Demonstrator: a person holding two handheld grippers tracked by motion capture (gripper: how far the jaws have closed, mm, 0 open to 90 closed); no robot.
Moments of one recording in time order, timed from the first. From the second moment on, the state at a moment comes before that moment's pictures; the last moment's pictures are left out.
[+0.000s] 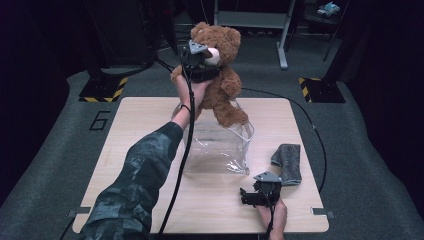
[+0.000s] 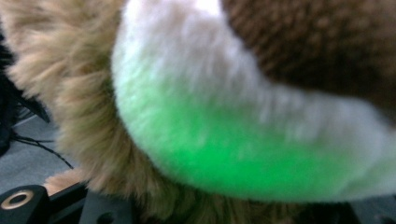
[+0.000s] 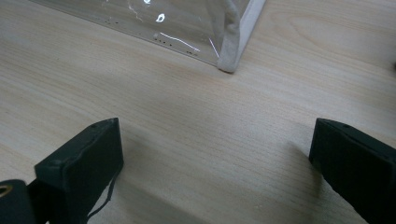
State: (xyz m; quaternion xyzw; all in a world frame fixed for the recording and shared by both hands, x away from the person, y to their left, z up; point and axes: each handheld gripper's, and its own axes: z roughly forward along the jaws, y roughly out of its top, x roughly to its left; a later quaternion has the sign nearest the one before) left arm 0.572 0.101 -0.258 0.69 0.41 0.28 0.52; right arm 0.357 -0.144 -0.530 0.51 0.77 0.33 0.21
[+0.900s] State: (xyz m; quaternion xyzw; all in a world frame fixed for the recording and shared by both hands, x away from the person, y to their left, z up) left arm 0.543 0.099 -0.305 0.73 0.42 0.25 0.48; right arm 0.357 -0.143 -0.530 0.51 0.77 0.33 0.22
